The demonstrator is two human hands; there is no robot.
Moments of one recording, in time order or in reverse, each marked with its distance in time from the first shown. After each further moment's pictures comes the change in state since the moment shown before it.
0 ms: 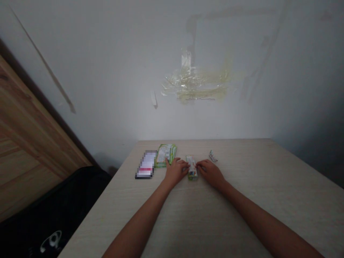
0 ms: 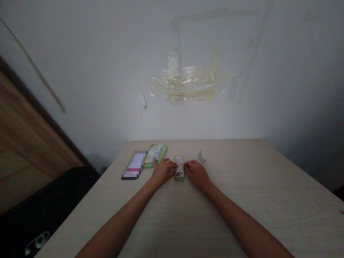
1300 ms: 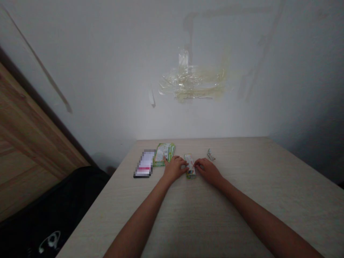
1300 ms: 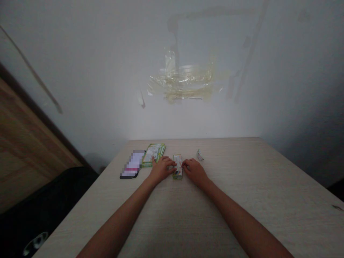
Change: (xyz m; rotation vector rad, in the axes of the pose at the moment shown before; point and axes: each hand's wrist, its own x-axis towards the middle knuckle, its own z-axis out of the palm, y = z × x) left_hand 0.007 -0.001 -0.004 -0.008 -0.062 -0.030; right_hand 0.002 -0.001 -0.002 0.074 -0.061 0.017
